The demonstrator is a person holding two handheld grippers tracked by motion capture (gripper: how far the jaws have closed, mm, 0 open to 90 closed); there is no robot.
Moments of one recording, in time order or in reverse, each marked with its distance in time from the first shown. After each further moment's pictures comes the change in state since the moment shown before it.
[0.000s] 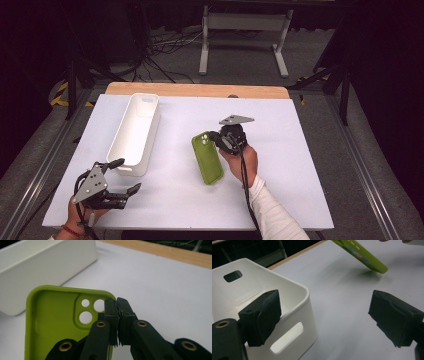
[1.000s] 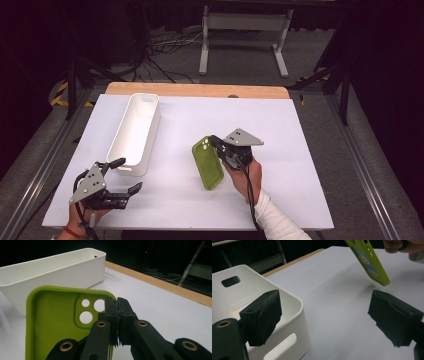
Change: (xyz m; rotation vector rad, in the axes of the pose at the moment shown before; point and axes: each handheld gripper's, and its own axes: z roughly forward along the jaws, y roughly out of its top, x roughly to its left) left arm -0.007 0.013 -0.003 -0.057 -0.013 -0.050; right arm 0.034 -0.021 -0.039 -0.205 -0.049 -0.159
